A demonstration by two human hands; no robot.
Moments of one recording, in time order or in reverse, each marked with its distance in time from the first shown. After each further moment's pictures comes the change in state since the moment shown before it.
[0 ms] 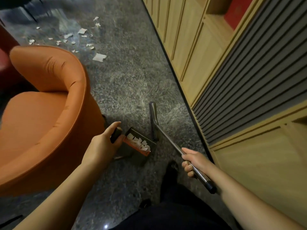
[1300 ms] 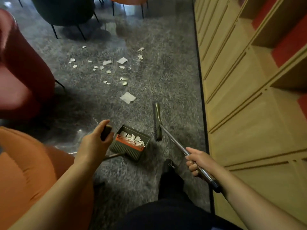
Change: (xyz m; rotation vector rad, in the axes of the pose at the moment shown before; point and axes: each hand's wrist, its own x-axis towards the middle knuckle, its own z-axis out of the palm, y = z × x) left_hand 0.636 0.068 -0.163 -0.113 0.385 -0.284; right_hand 0.364 -0.673 0.126 -0.330 -0.186 -0.044
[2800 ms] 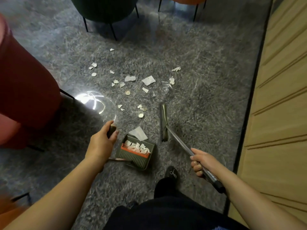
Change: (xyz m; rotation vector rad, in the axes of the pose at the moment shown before) left_hand 0.618 0.087 0.048 -0.050 0.168 -0.388; right_hand 0.444 -0.567 0.038 -0.220 -0.118 0.171
